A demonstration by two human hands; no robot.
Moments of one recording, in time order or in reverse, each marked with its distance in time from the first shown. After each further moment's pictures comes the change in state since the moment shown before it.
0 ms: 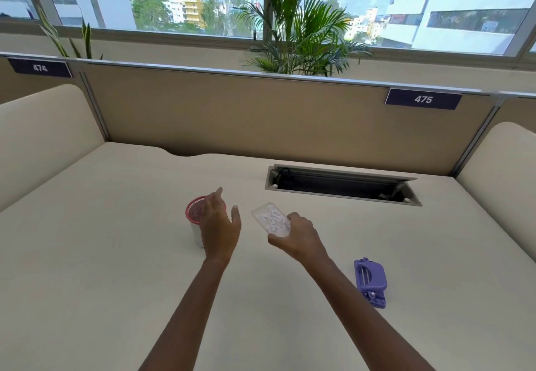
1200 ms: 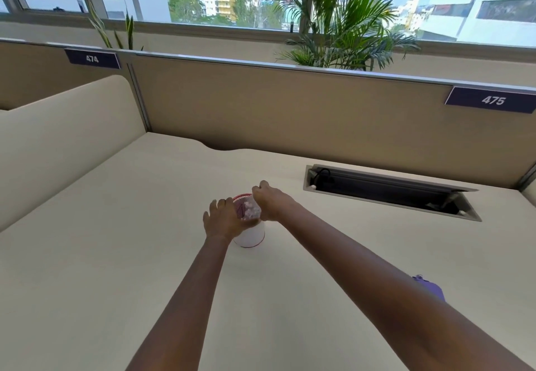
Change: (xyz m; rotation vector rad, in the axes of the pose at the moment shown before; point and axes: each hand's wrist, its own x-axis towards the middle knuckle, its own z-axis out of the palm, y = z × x) left_hand 0.065 -0.074 -0.029 0.480 -0.399 -0.157; right_hand 0.078 -0.119 0.064 -0.624 -0.325 -0.498
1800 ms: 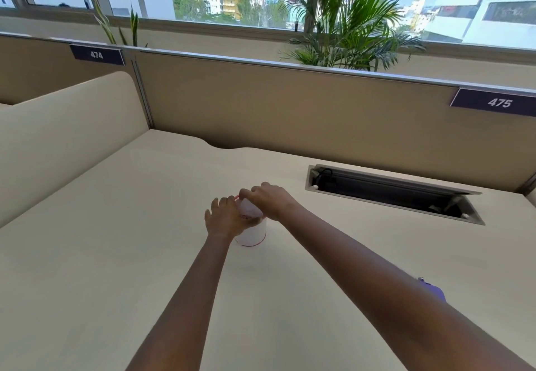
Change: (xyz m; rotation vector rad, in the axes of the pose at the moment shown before) left_hand -0.001 0.001 0.001 0.029 0.002 0.001; right_hand 0.005 0.001 0.003 -0.305 0.099 -0.209
